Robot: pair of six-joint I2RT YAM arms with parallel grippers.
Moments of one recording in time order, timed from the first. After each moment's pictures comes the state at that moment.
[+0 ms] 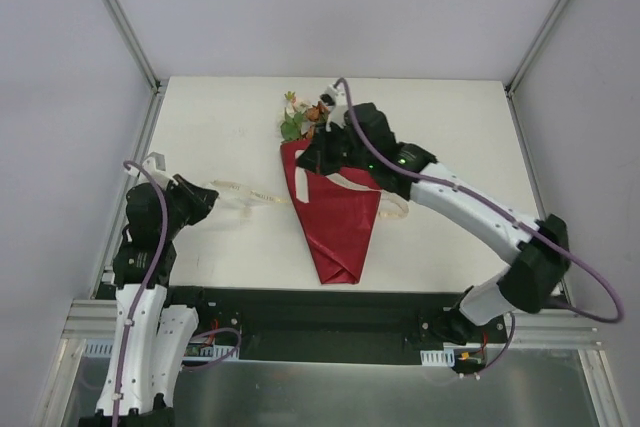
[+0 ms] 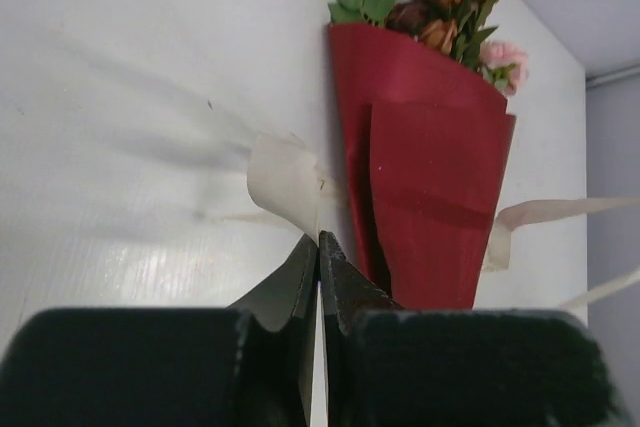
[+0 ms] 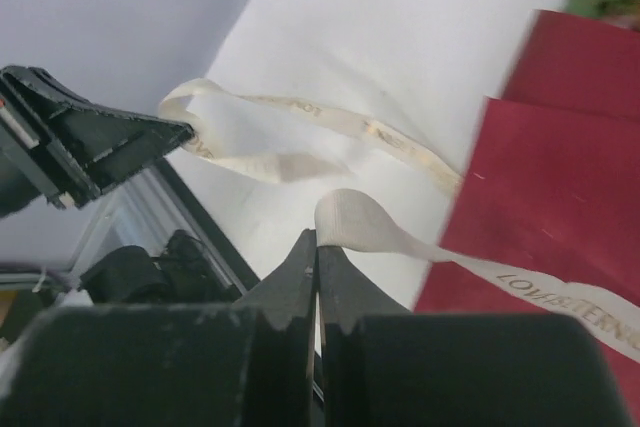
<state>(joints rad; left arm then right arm) 0.05 0.60 0.65 -0.55 0.26 -0.63 0.81 1.41 1.32 -0.34 -0.15 0.51</state>
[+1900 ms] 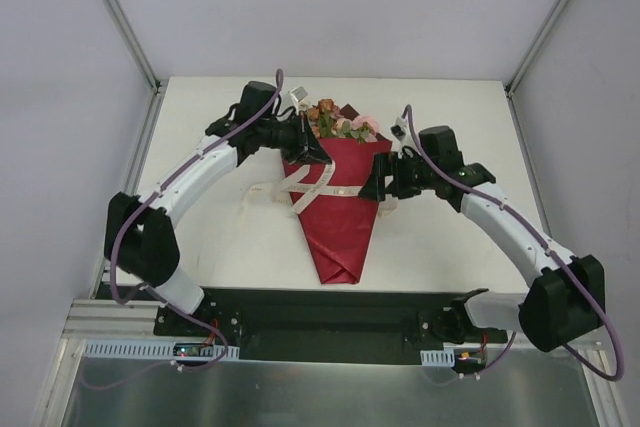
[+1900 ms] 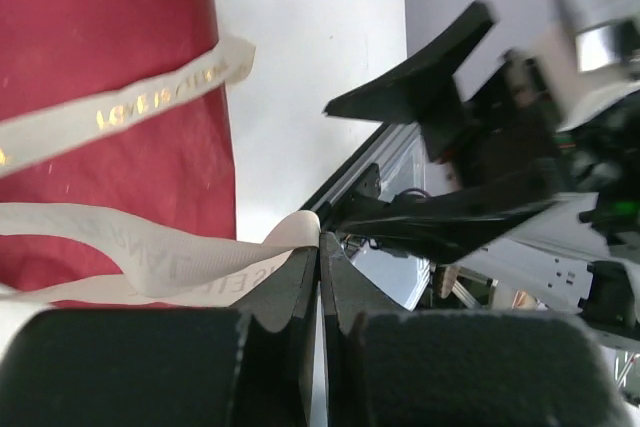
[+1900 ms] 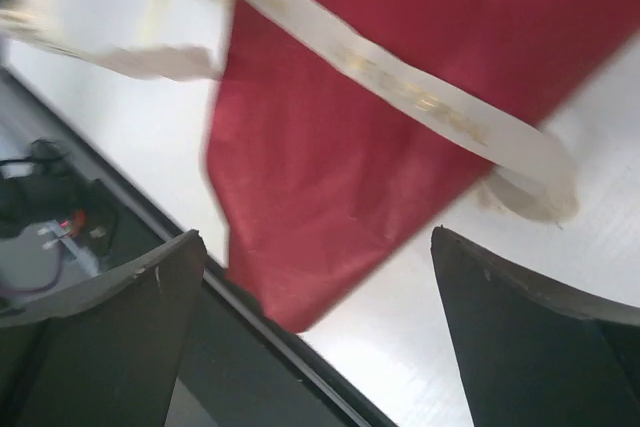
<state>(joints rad) -0.45 1.53 1.30 -0.44 0.75 -0.79 0.42 1.26 1.02 -0.48 -0.50 0.29</state>
